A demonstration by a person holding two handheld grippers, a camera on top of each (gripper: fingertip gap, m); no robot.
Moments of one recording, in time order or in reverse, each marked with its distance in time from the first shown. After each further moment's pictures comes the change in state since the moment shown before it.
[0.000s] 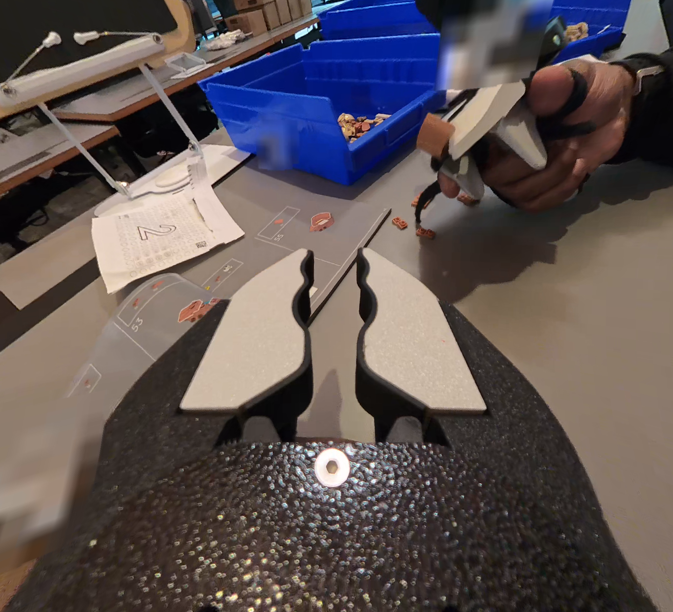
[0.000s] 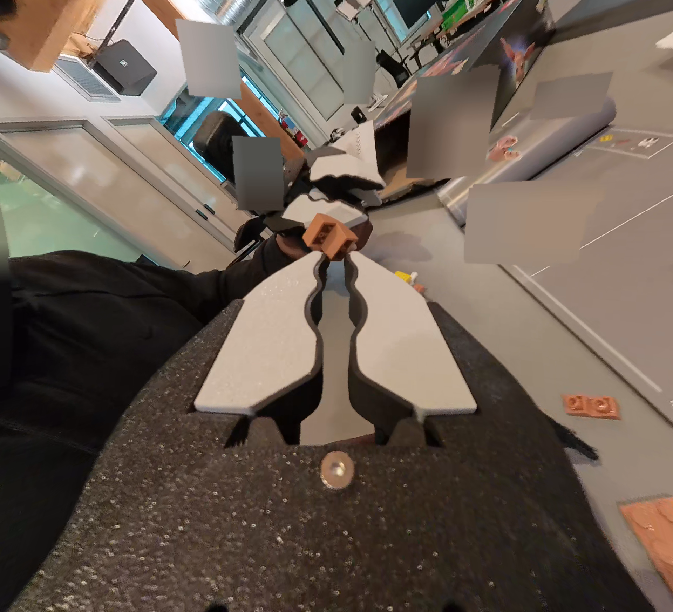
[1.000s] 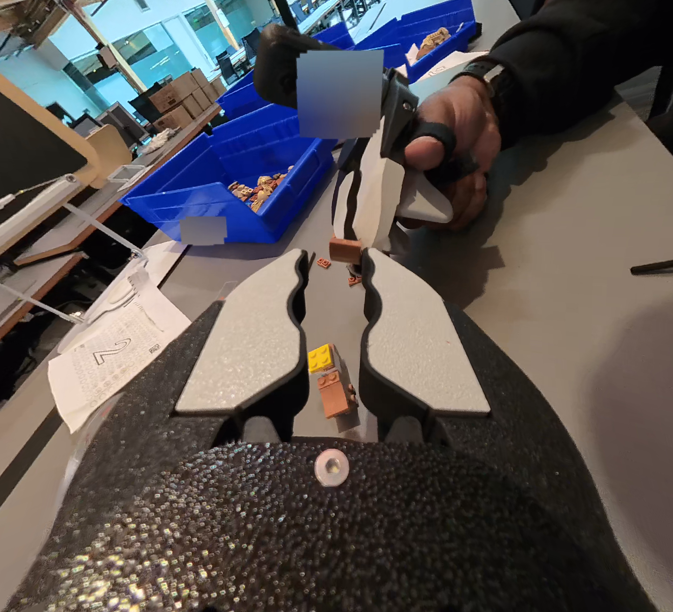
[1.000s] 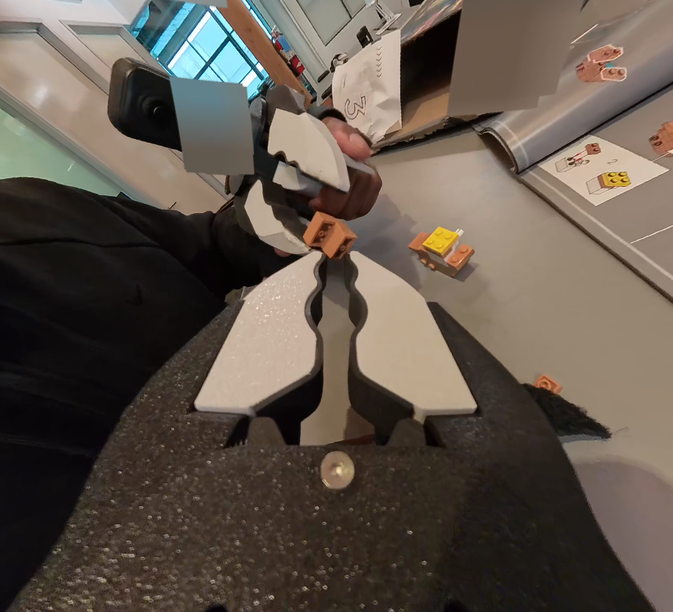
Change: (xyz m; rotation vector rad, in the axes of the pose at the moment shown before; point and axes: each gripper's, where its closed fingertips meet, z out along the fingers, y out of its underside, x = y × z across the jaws) left arm 0.072 -0.023 0.000 0.109 0.206 0.300; right arm -0.016 0.044 0.023 -0.179 0.005 -0.054
